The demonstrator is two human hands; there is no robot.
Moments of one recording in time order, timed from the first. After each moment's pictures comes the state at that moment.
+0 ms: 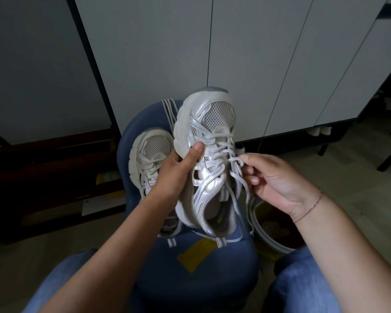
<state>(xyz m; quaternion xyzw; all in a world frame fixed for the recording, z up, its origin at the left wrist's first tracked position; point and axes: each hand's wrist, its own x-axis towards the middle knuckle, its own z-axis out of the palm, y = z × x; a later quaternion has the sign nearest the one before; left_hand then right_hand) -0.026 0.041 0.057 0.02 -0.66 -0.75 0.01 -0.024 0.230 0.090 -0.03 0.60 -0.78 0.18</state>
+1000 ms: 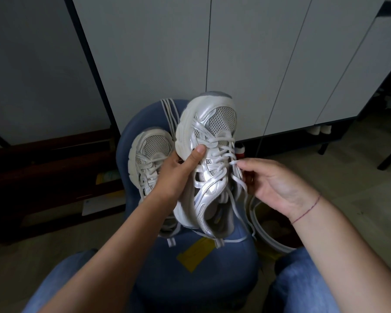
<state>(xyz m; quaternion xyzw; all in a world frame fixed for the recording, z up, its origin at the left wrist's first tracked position) -0.029 0.042 0.051 0.02 -0.68 -0.73 0.00 -0.030 0.235 0.076 0.00 0.57 -0.80 0.19</state>
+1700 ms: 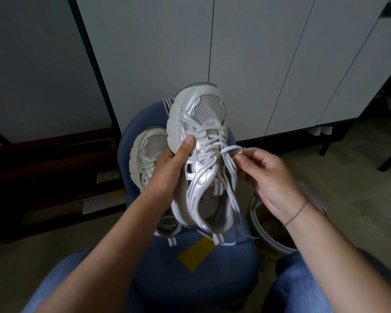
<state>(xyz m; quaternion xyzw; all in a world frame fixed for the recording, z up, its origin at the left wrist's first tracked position) -0.031 0.031 0.058 0.04 -0.63 -0.78 -0.02 -0.028 0.225 0.066 -0.08 0.66 -0.75 0.02</state>
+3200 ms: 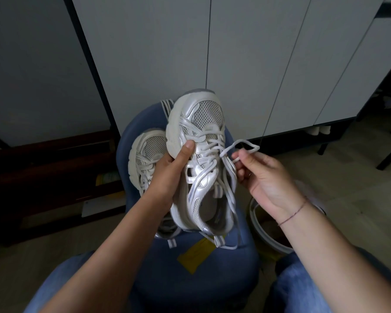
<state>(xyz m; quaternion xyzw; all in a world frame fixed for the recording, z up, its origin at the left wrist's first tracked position) -0.027 0.034 0.058 0.06 -0.64 -0.76 -0.01 -0.029 0.216 0.071 -0.01 0.52 -0.85 0.07</state>
